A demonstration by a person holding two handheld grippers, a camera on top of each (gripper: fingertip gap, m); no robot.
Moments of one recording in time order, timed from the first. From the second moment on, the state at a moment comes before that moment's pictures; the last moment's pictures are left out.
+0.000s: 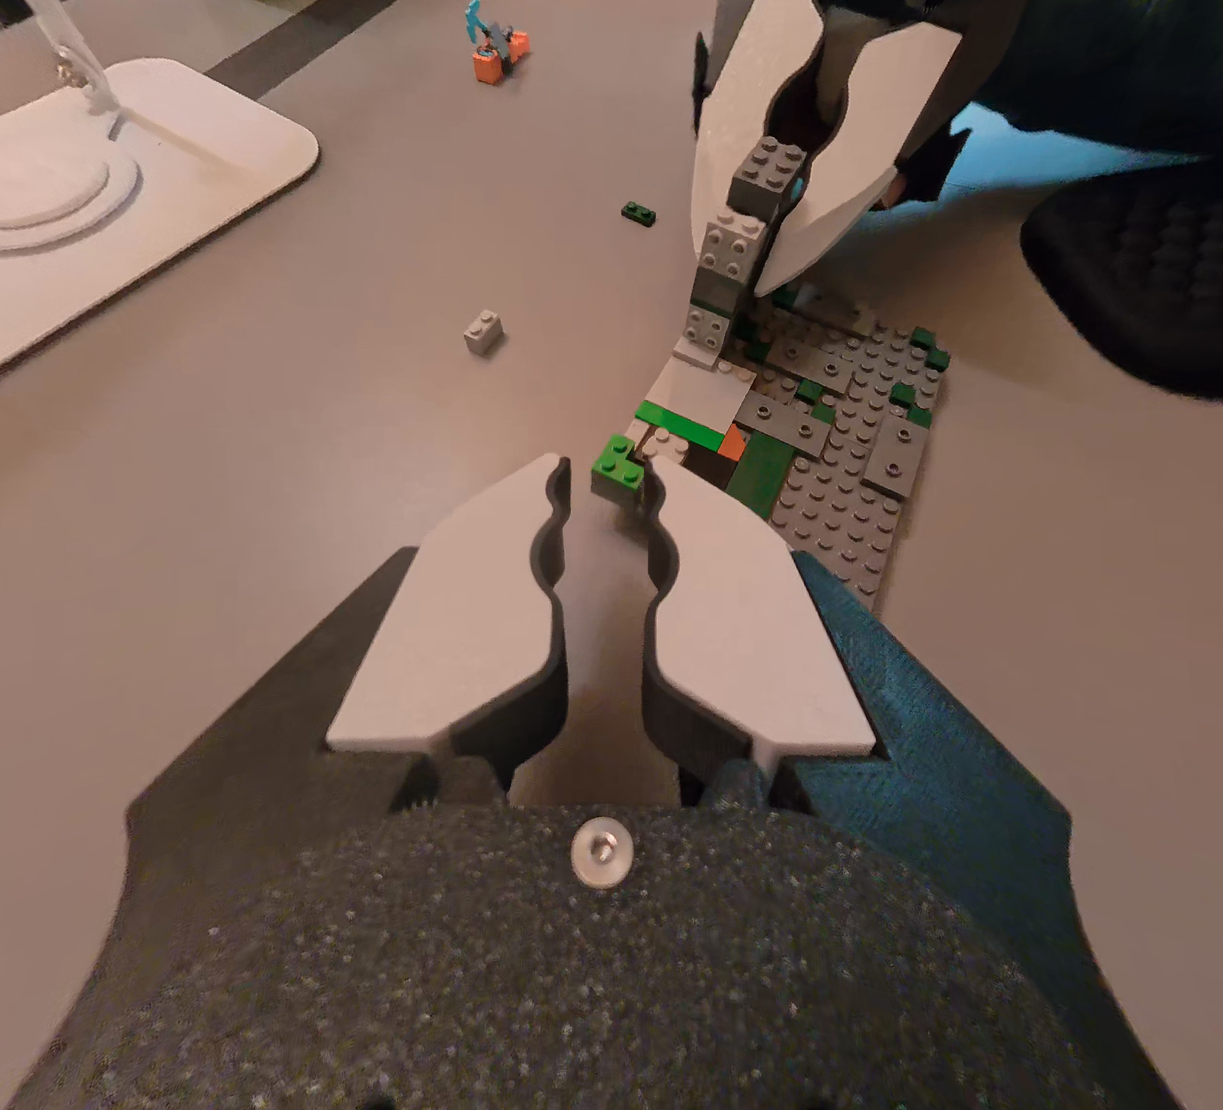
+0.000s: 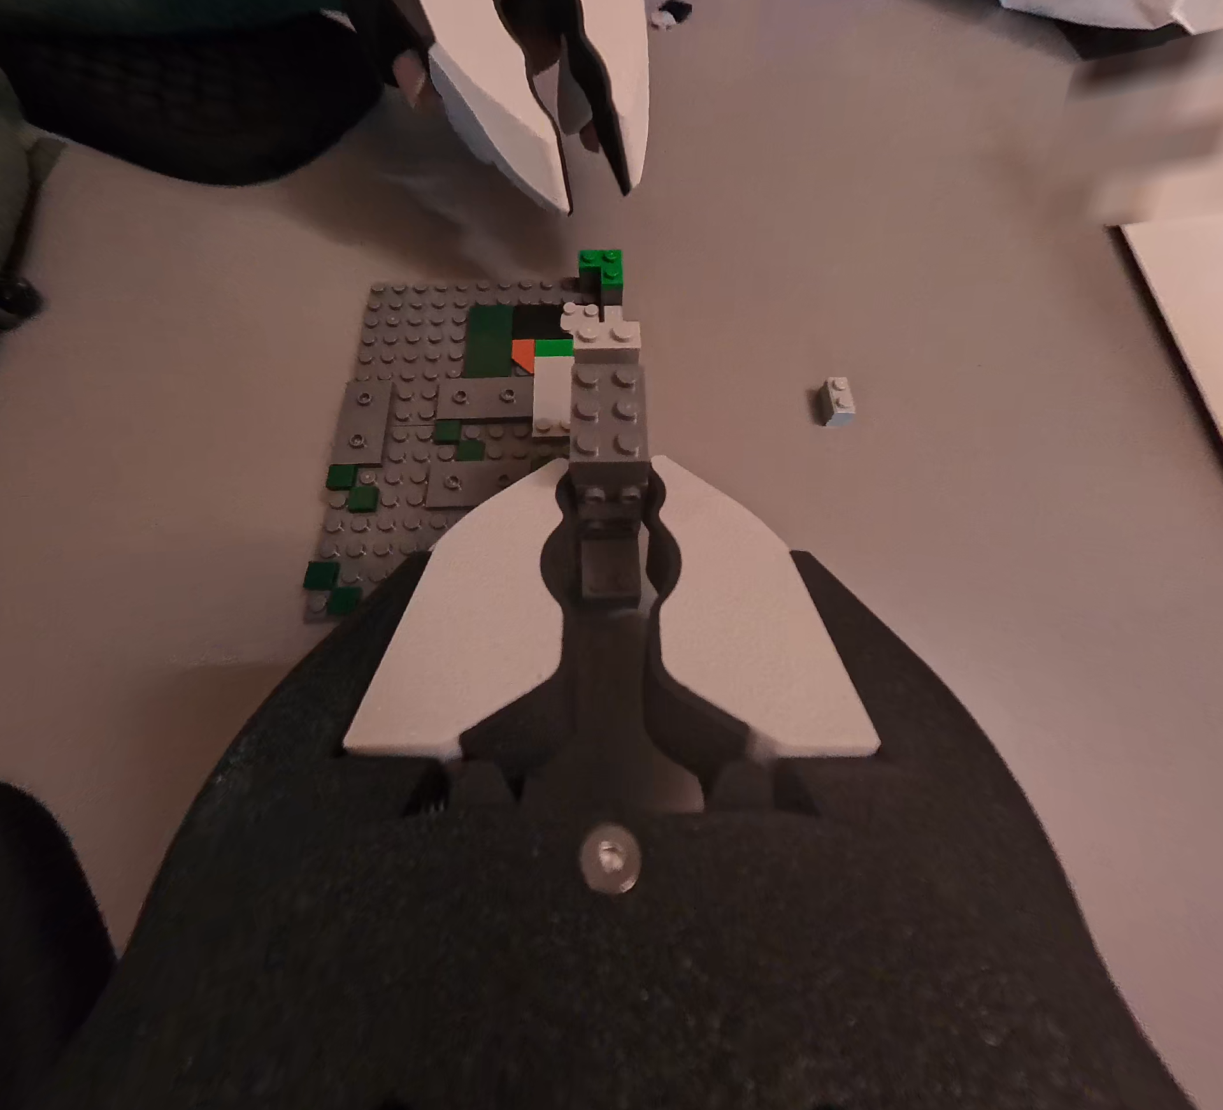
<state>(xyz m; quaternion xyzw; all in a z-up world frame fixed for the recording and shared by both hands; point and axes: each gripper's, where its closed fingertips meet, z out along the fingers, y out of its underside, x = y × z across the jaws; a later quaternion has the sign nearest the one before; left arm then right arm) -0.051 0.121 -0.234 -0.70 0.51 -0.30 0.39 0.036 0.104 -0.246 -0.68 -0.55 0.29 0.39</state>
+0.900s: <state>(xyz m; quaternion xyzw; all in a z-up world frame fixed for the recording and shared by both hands) -0.026 0.055 -0.219 -0.73 0.19 -0.64 0.14 0.026 0.082 -0.193 -0.64 -0.59 0.30 0.39</state>
